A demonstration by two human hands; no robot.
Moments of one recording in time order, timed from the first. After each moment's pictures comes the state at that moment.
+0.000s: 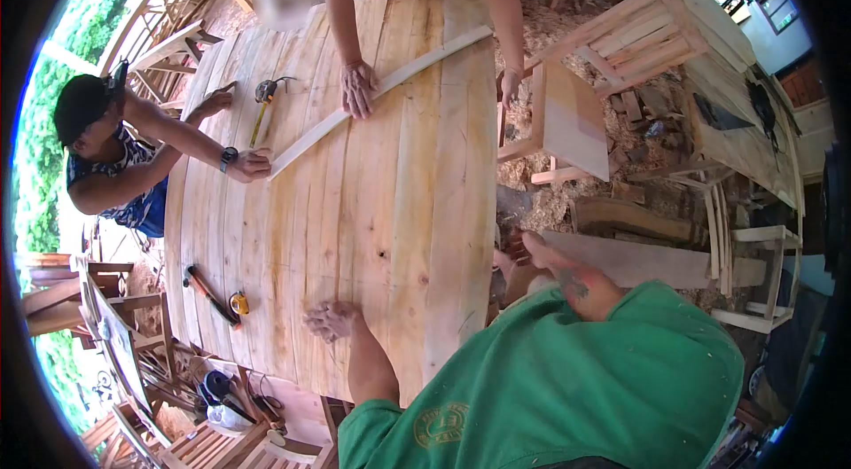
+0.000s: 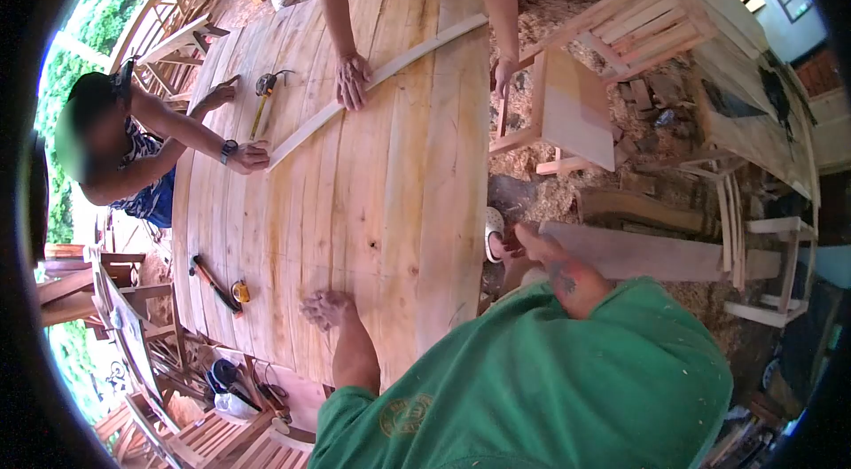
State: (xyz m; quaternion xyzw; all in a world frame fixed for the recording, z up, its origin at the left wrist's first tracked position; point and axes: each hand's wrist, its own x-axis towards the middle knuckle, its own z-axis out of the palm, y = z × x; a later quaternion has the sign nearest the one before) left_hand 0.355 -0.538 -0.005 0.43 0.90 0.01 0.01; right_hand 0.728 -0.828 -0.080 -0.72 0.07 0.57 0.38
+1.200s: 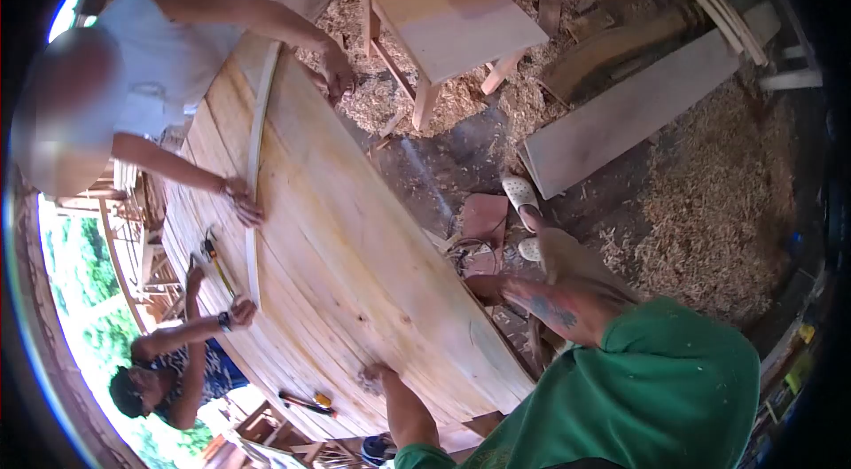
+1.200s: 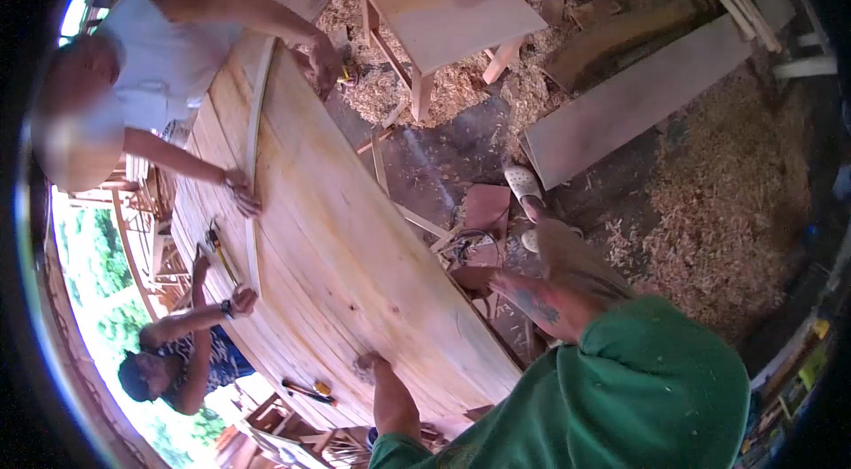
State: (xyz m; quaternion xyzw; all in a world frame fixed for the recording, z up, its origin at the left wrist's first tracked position) left_hand 0.307 -0.507 -0.040 0.55 0.83 -0.05 0.06; right_hand 0.566 -0.816 -0.063 -0.36 0.00 0.72 0.60
